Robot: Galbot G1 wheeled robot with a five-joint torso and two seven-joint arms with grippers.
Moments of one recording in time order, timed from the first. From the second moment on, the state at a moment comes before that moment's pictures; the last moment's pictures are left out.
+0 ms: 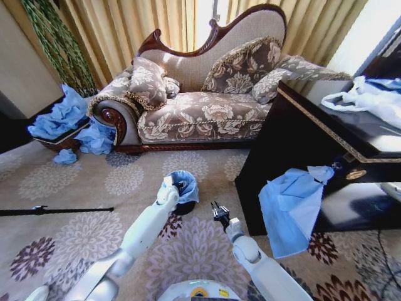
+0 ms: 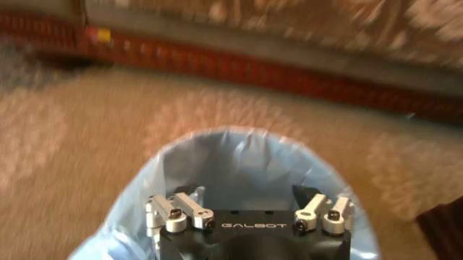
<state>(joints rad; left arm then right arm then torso) 0.74 -1.23 -0.04 -1.47 -0.82 0.38 -0.48 -1.10 1.16 -0.04 1.60 0.34 -0.04 0.15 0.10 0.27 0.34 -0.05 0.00</state>
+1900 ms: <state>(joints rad) 1.95 -1.36 -0.71 -2.49 -0.20 0.03 -0.11 -1.80 1.31 0.33 2.36 0.26 0.18 0.08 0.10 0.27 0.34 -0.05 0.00</state>
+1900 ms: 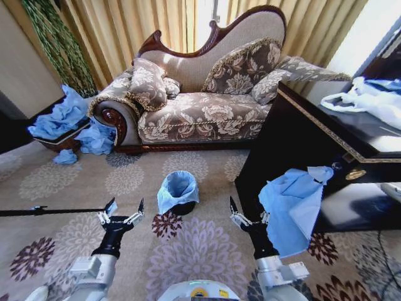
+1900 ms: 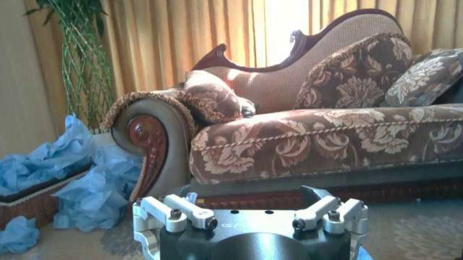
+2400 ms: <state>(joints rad) 1.95 -1.36 -0.70 -2.50 -0.20 0.04 -0.11 -1.82 1.32 0.31 2.36 0.22 0.18 0.10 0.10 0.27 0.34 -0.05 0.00</state>
